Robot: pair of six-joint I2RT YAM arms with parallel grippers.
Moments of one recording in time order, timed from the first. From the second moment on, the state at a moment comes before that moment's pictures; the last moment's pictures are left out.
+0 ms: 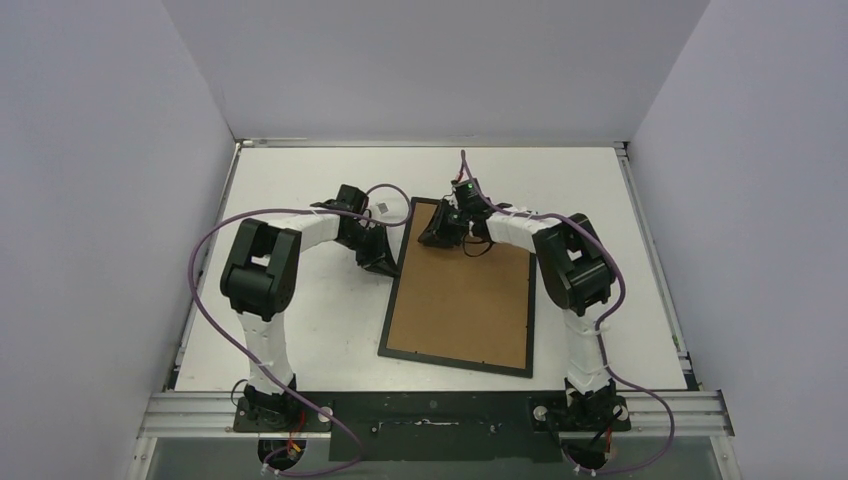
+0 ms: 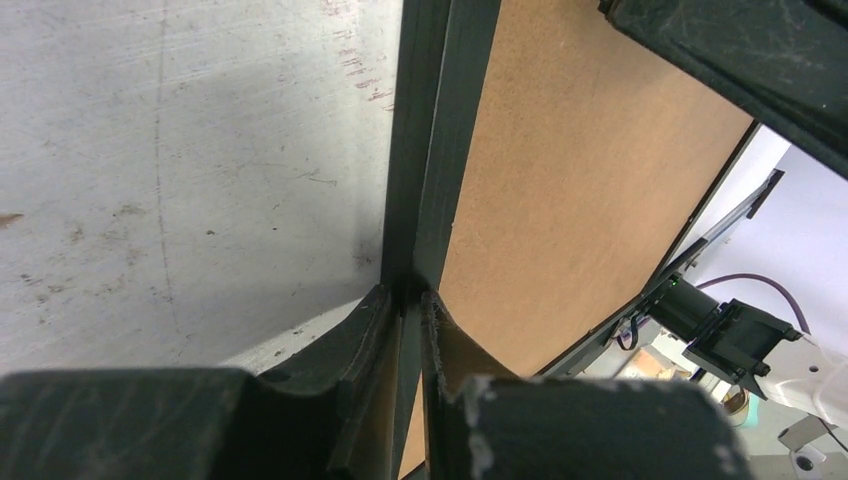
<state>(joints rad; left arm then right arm) -0.33 1.99 1.24 -0.49 0.59 -0.45 0.50 2.11 1.37 -0.08 -0.39 0.83</state>
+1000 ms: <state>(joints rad) -0.28 2.08 1.31 -0.57 0.71 -0.47 0.70 1.98 1.07 0.20 -0.57 0.71</state>
